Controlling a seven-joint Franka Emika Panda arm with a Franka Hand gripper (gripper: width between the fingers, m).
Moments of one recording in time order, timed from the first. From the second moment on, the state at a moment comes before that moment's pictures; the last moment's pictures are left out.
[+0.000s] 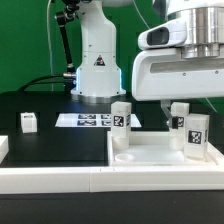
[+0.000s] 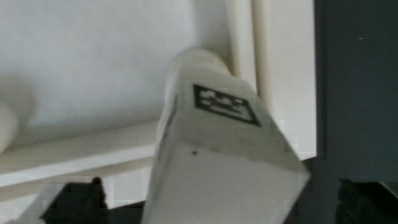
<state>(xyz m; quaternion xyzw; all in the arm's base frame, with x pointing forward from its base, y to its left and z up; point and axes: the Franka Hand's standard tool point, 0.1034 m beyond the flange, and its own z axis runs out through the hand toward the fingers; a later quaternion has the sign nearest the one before) 0.631 0.114 0.082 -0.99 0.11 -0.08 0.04</state>
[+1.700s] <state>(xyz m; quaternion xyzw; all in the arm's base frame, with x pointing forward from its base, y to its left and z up) 0.631 0.106 0.081 -0.92 0.39 -0.07 0.06</state>
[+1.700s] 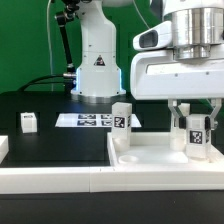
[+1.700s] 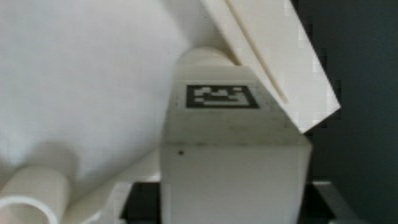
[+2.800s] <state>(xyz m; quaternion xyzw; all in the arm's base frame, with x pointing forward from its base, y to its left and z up) 0.622 0.104 0.077 -0.63 0.77 0.00 0.07</state>
